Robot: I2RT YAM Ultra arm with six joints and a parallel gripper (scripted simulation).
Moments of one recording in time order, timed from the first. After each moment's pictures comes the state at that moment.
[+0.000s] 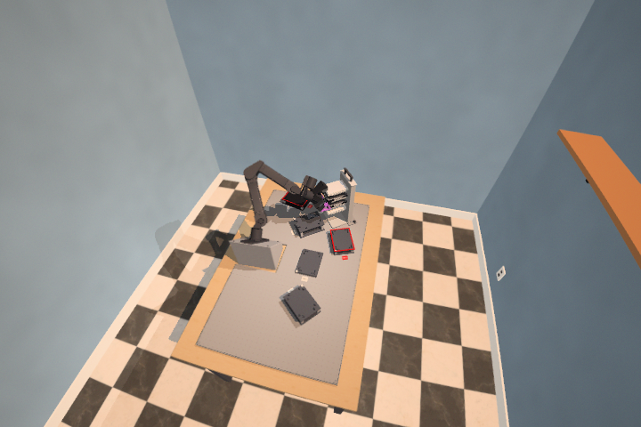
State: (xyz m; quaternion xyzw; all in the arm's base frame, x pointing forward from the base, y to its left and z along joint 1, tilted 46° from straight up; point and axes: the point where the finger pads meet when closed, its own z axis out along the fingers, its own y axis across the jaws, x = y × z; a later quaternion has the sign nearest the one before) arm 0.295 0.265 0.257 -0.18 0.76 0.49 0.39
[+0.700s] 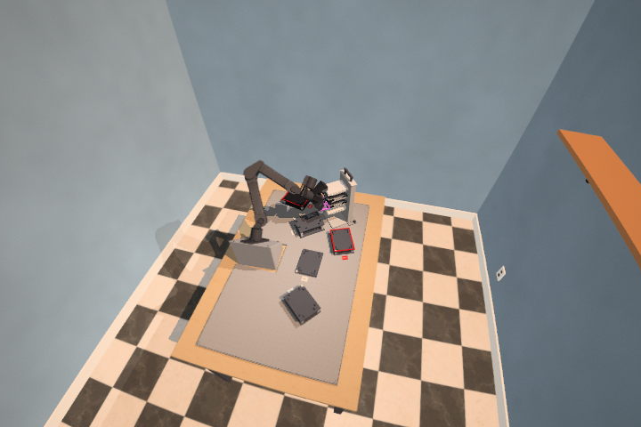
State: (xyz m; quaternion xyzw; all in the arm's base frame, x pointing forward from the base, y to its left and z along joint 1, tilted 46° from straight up) arm 0.295 0.265 0.257 -0.18 0.76 0.49 0.39
